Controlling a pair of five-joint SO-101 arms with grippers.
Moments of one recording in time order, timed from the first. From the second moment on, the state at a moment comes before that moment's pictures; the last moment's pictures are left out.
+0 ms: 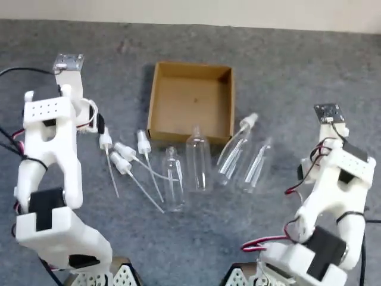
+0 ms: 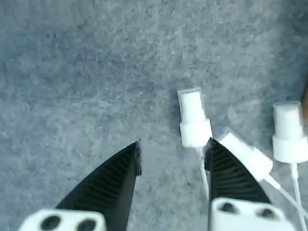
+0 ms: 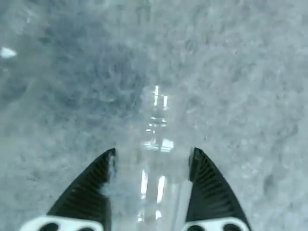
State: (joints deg) left arm -19.0 7.3 5.7 70.5 -4.8; right arm 27.6 -8.5 33.3 54.5 37.1
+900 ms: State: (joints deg) left arm -13.9 30.6 -8.3 69.7 -5.7; right arm 27.5 0.4 30.1 54.0 42.0
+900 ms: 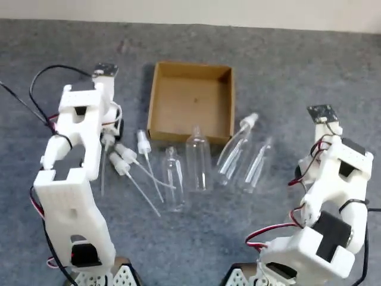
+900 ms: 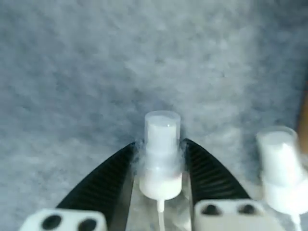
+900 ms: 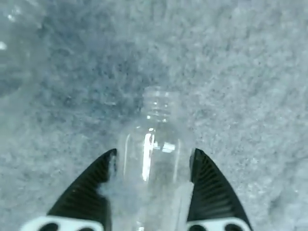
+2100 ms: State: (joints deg) left arm -13.1 -22.1 19.6 79.1 -15.0; right arm 26.5 6.5 14.7 71.4 38.1
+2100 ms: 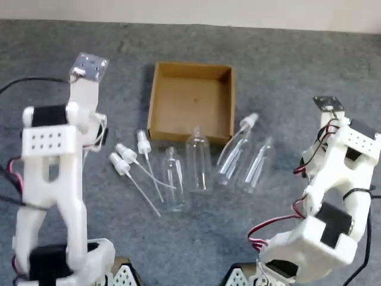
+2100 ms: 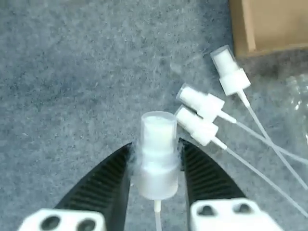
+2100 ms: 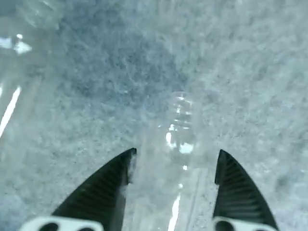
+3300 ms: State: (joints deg) left arm -11.3 -62.9 19.3 73.4 3.6; right arm -35.5 -46.2 35.6 60.8 13.1
